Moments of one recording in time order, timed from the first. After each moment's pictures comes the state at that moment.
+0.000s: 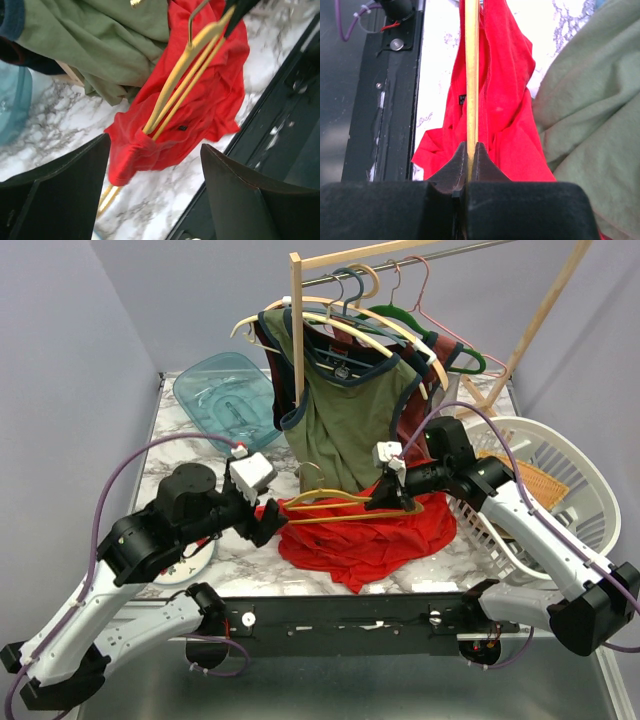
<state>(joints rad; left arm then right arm) -0.79 0.75 1.18 -0.89 0.08 -0.04 0.53 1.18 1.08 -0.65 -0.94 -0.65</state>
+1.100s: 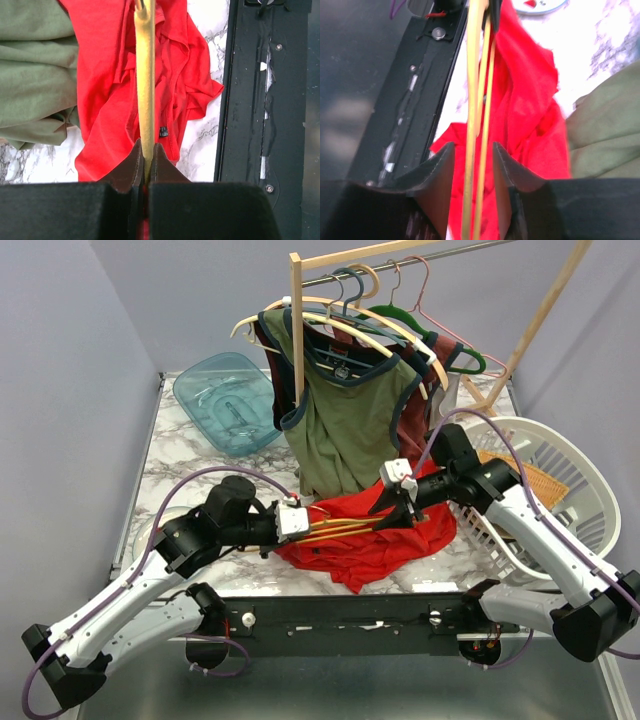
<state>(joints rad) -0.79 0.74 0.80 -0.63 0.49 0.43 0.54 1.15 1.09 -0.85 -1.07 -0.90</state>
